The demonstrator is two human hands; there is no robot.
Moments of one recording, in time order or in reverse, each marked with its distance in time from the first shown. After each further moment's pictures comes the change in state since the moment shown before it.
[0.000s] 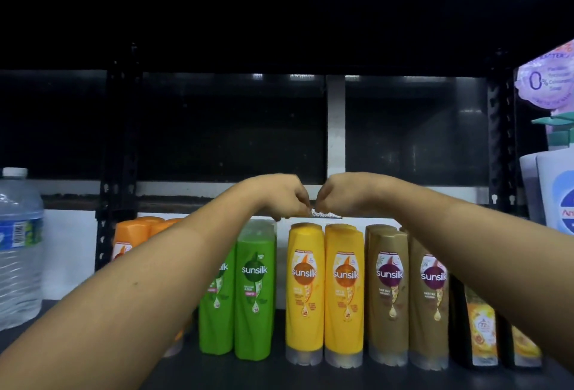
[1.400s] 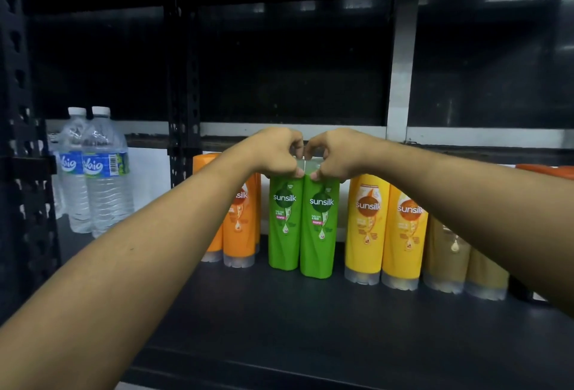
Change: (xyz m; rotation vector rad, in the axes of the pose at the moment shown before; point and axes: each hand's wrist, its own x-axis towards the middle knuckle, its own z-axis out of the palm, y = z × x) left_hand -0.086 -0.091 0.014 -0.019 0.192 -0.137; right_hand 0.019 -0.097 0.056 -0.007 0.043 -0.174
